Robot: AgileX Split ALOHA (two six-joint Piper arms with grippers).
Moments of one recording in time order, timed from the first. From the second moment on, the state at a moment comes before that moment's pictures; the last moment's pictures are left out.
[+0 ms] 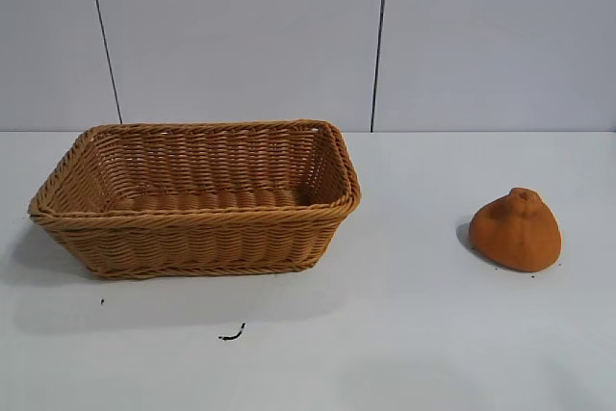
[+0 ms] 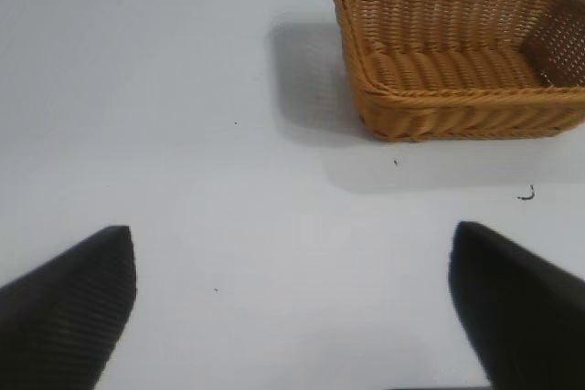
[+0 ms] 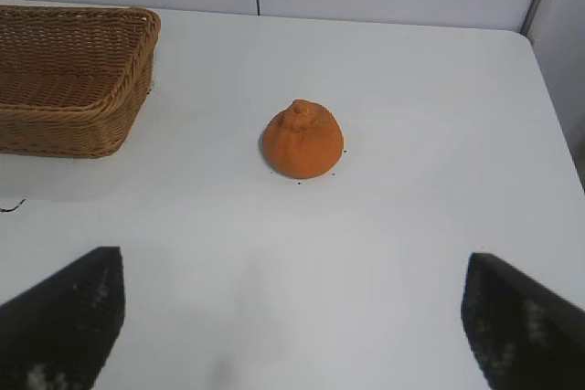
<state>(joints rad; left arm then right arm) -0.03 -0.01 -0.50 0.00 1.06 -0.04 0.01 0.00 -0.49 0.07 1.02 -0.11</state>
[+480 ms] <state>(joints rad) -0.03 -0.01 -0.50 0.00 1.06 -0.04 0.01 0.19 -0.58 0.06 1.01 -0.11</state>
